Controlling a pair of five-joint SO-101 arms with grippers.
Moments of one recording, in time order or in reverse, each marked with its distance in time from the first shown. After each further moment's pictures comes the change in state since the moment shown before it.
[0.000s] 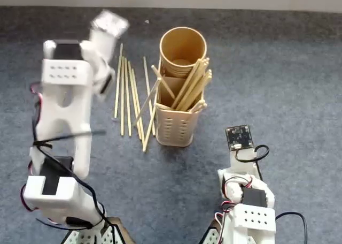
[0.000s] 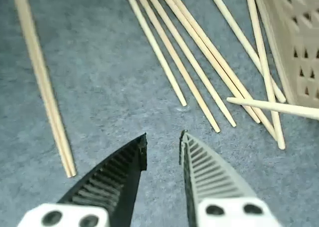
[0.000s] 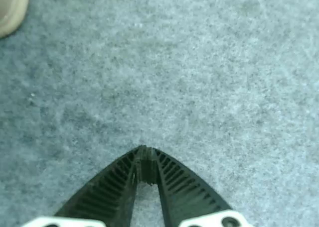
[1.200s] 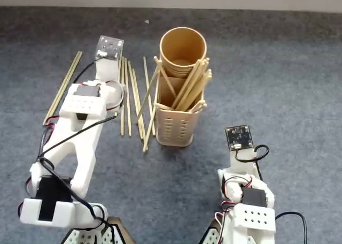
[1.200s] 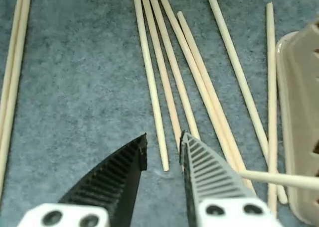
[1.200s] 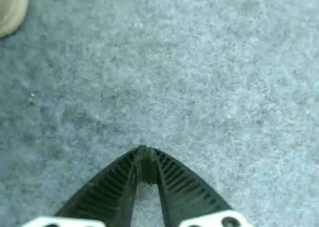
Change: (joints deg) left arm 3.2 -11.1 33.9 -38.1 22.9; right arm 0.0 0.0 0.0 0.0 0.0
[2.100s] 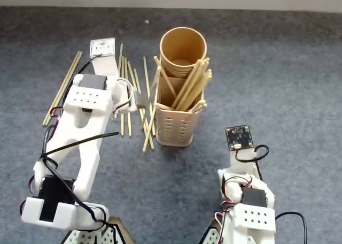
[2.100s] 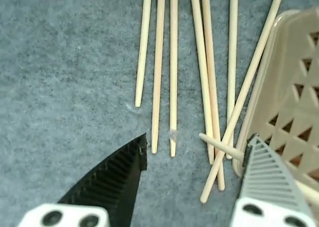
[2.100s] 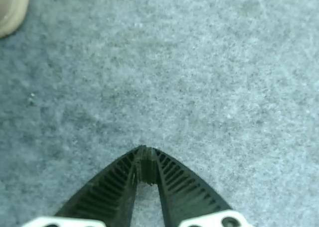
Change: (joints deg) left arm 3.9 0.0 -9.8 22.7 19.5; right arm 0.0 0.0 0.0 0.0 0.0
